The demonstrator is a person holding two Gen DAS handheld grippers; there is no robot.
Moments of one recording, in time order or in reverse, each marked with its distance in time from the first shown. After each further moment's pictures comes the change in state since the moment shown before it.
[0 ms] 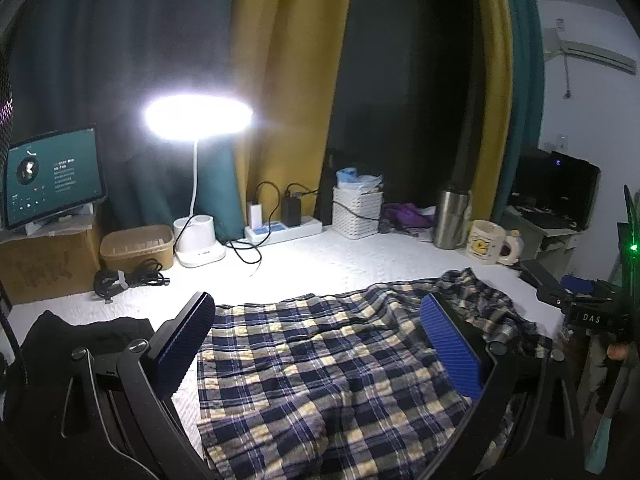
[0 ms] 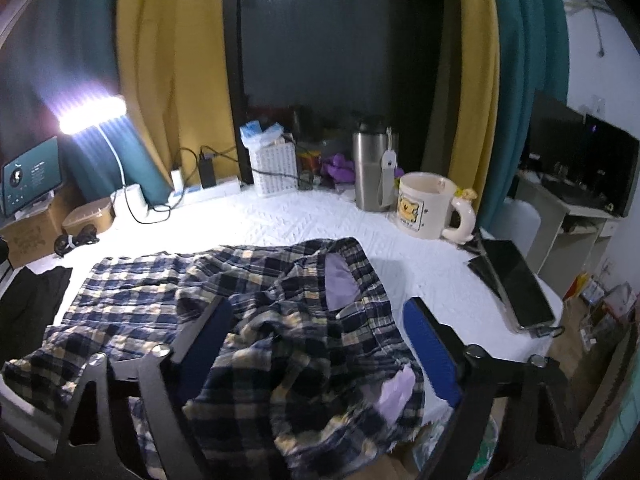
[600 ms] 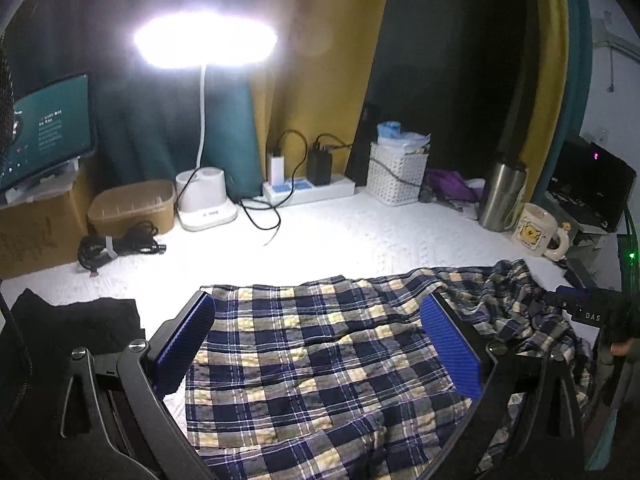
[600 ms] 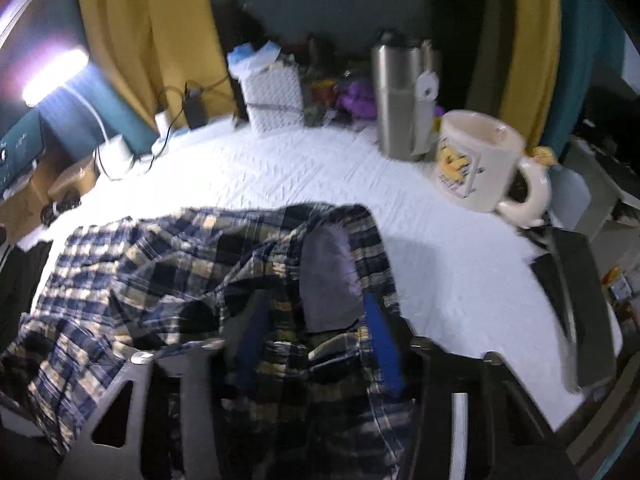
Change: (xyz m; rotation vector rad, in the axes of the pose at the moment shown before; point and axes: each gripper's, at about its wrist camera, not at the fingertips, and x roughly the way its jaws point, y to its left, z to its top) left arm 0.089 0.016 -0.001 -0.073 0.171 0.087; right arm 0.139 -0.033 0.016 -0.046 0.267 0.132
